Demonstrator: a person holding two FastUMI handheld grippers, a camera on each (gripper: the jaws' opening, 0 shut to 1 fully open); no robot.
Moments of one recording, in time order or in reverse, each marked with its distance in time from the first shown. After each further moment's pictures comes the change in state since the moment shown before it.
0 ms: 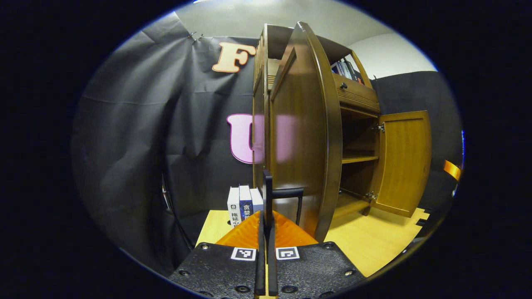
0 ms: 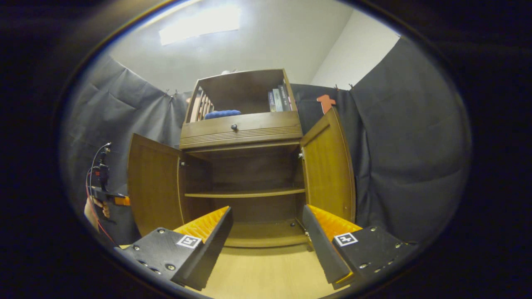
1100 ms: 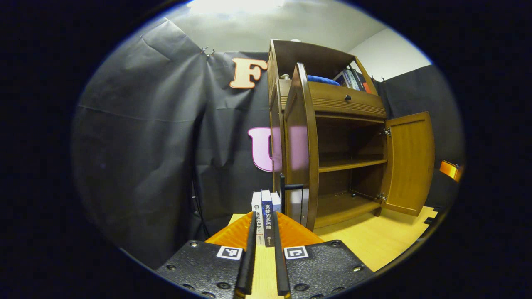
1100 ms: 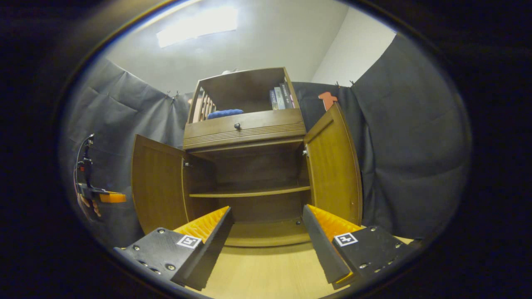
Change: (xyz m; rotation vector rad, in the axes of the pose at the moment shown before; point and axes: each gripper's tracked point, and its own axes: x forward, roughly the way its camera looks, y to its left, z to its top) left arm -0.080 0.011 0.027 0.037 -0.095 0.176; right arm 0.005 0.013 -0.013 0.024 0.019 0.033
